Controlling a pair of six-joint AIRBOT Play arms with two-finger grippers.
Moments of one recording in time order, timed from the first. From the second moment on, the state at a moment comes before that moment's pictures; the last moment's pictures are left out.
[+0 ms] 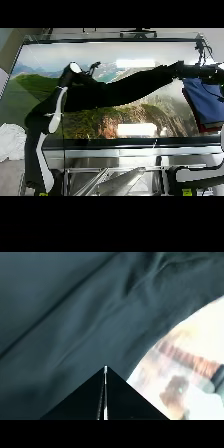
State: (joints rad) left arm -0.30 -2.17 2.04 0.86 -1.35 -1.27; right arm -0.30 -1.57 1.48 -0.36 1.35 1.00
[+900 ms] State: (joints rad) left arm -0.18 -2.01 2.05 0.75 -1.49 -1.30; right arm 0.10 -1.55 1.48 -0.23 1.17 1.07
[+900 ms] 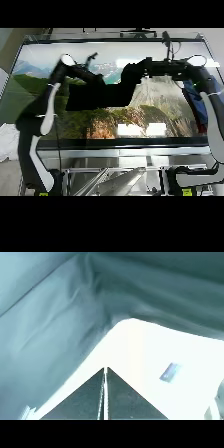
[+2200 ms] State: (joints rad) left arm 0.39 -1.47 1.52 0.29 -1.51 -0.96; right arm 0.39 -1.90 1.75 -0.40 0.90 1.01
